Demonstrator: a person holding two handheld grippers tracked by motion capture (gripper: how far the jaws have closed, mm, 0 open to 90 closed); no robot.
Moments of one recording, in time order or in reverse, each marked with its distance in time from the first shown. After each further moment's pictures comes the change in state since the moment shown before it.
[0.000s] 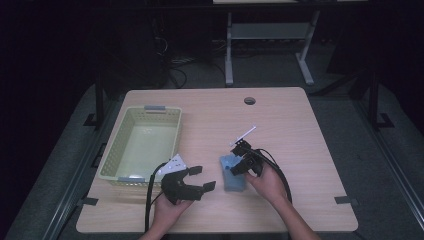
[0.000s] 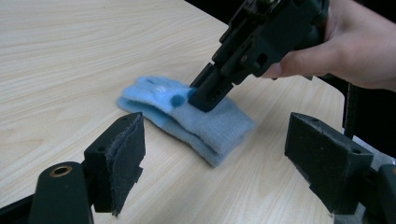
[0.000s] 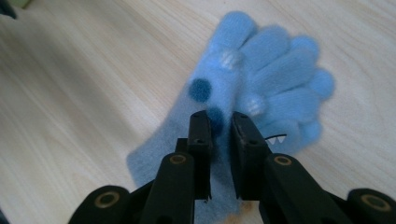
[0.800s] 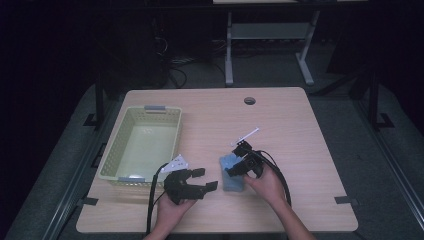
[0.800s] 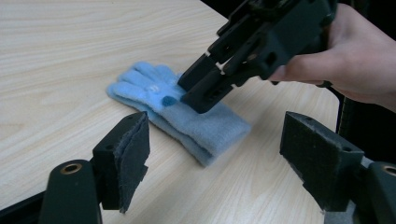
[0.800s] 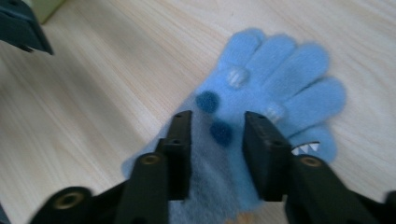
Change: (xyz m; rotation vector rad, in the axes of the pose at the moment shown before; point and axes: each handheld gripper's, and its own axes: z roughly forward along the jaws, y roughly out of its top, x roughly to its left) left arm 0.000 -0.001 0.008 0.028 -0.013 -0.077; right arm -0.002 -0.005 0.002 -0.069 0.044 0.006
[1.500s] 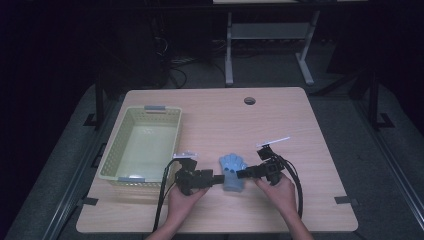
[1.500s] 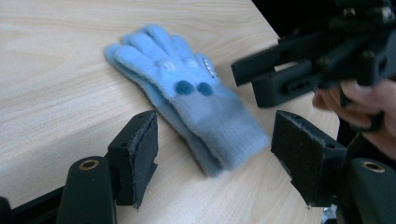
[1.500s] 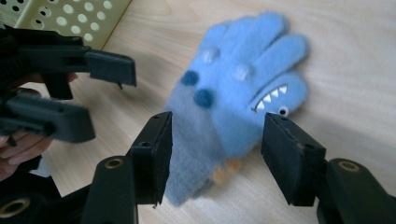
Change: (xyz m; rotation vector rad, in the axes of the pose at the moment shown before) left arm 0.019 0.005 0.038 0.104 -0.007 -0.282; right arm -0.033 -0.048 -0.019 -0.165 0.184 0.266
